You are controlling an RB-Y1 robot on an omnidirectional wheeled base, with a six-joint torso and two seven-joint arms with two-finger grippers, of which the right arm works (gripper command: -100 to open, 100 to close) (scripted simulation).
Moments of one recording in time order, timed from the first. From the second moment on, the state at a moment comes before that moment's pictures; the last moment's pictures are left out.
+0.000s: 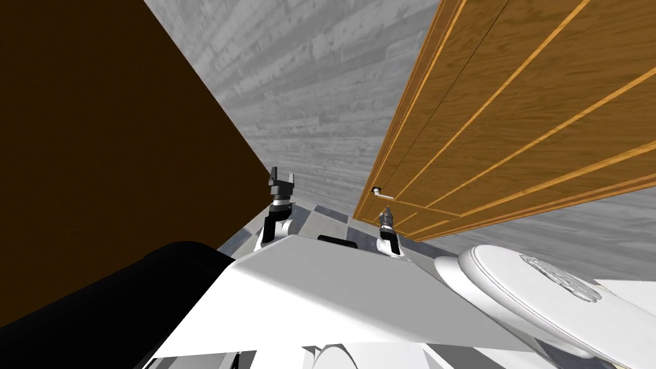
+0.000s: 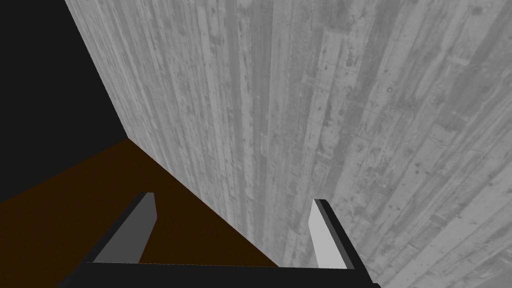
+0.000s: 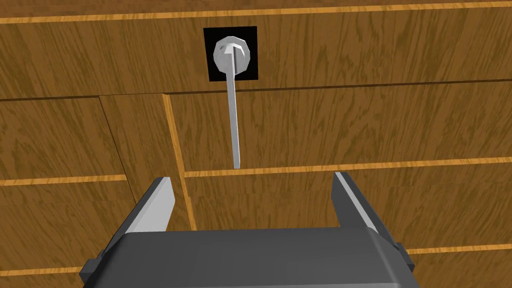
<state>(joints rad) -0.07 -0.17 -0.13 -0.71 -0.17 -0.80 -0.03</state>
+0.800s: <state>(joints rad) -0.11 -0.20 -0.15 -0.58 -0.19 -0.83 -0.06</state>
